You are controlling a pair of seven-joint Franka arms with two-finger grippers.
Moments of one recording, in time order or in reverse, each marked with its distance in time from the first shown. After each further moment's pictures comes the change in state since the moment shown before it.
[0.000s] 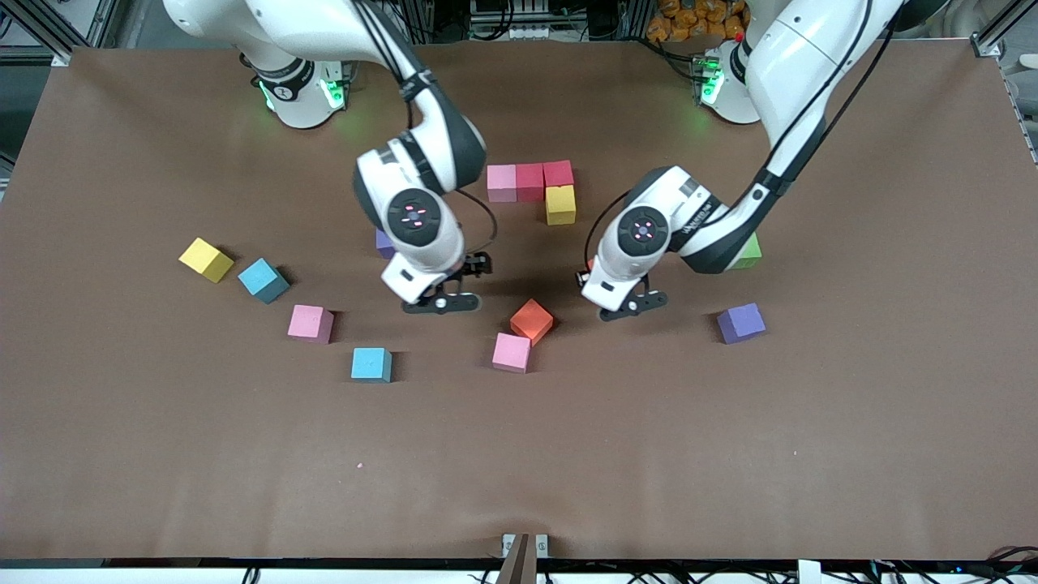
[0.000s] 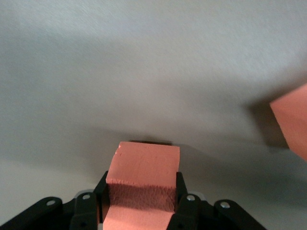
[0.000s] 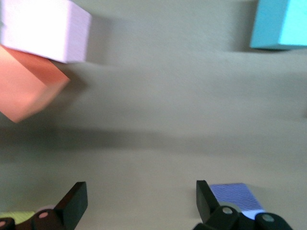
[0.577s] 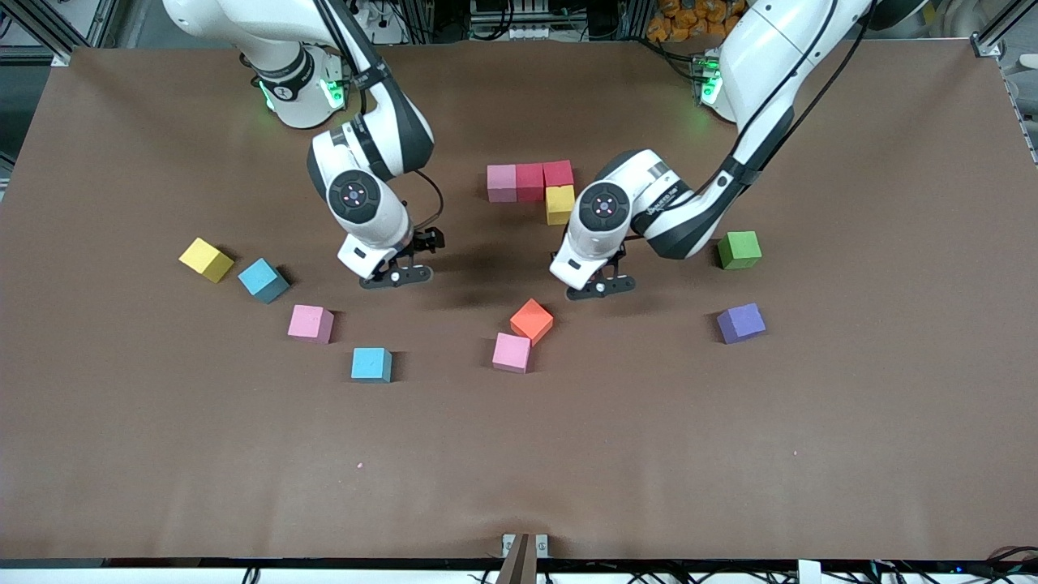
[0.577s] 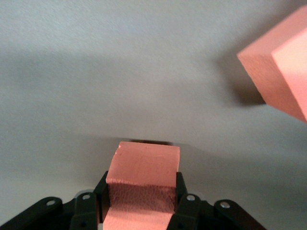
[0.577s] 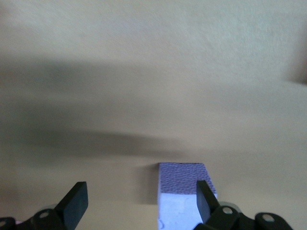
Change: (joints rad) left arm -0.081 0.001 -0.002 0.000 0.018 0.000 0.000; right arm -0.002 -0.178 -0.012 -0.430 -0.020 0.243 -0.136
